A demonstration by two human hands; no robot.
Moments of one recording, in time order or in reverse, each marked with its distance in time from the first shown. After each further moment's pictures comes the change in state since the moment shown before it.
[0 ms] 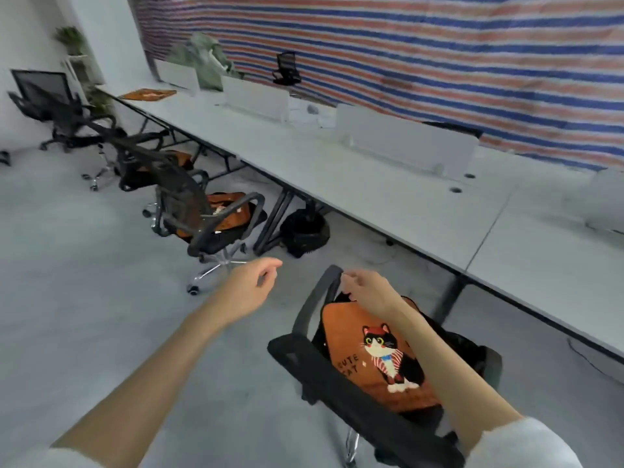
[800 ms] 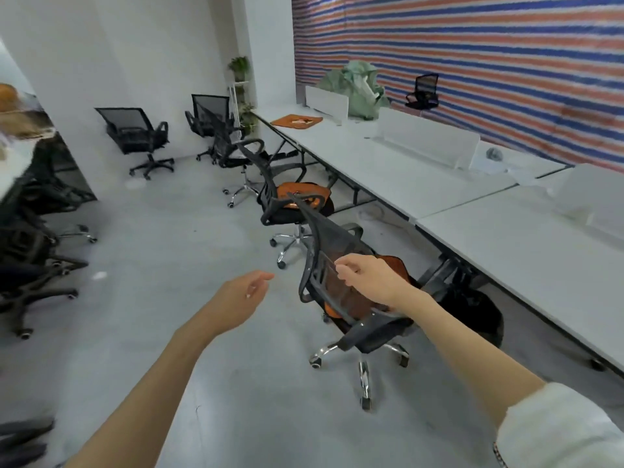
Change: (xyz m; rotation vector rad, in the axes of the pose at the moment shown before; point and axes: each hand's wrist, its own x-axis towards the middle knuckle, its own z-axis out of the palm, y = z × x) left_hand 0.201 -0.481 -0.379 -0.046 0.226 -0.408; right_hand 0.472 -0.470 0.248 -0.151 -0.250 -0.457
